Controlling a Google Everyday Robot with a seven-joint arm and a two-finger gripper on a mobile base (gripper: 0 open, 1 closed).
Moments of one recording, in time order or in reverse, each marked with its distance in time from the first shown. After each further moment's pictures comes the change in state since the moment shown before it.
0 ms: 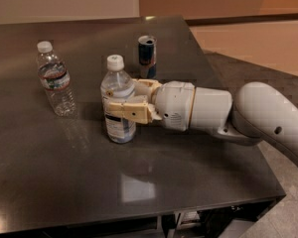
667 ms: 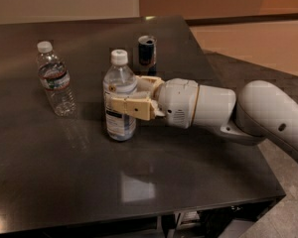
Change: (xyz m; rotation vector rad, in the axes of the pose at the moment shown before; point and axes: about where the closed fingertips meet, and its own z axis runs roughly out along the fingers) arm 0.010 0.003 -0.005 0.003 0.037 0.033
